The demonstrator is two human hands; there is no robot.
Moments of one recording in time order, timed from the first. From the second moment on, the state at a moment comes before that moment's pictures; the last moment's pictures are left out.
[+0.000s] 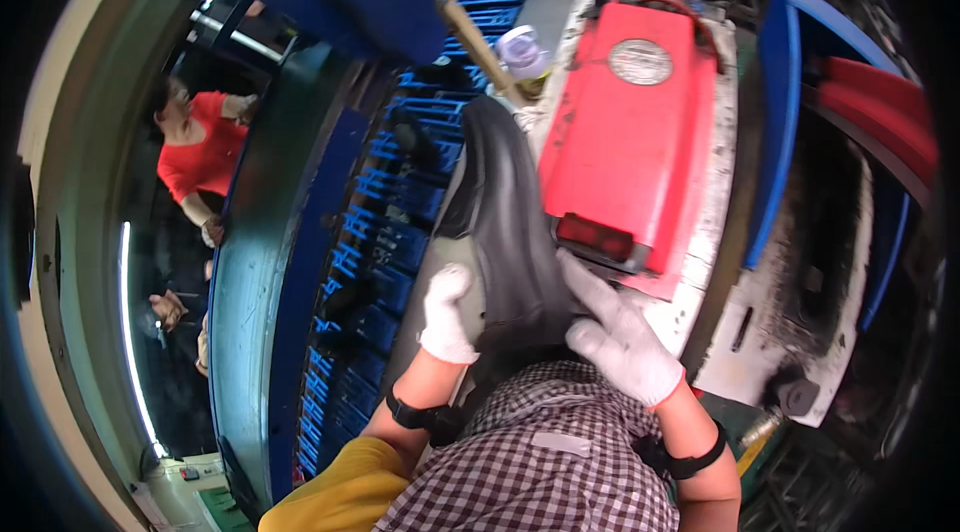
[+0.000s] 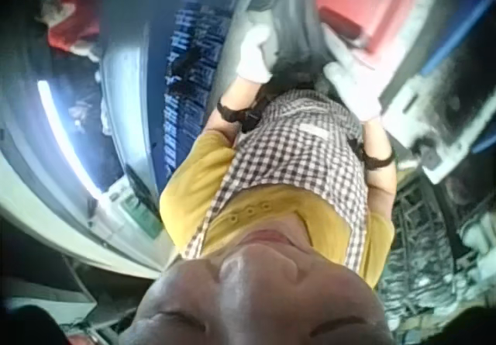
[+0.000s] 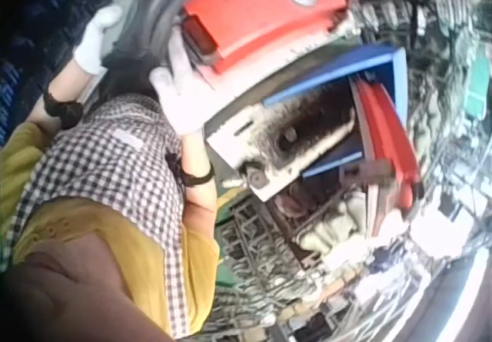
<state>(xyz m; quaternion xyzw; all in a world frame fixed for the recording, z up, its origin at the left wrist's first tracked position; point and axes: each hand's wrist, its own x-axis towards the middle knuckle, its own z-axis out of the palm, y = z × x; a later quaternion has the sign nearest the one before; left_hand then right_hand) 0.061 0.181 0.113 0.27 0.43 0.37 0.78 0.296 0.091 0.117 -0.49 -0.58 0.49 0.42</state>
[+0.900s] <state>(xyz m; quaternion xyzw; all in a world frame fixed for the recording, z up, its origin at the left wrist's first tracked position) -0.227 0.500 -0.158 0.44 0.78 0.33 0.29 0.246 0.075 0.020 -0.73 -0.65 0.10 0.19</state>
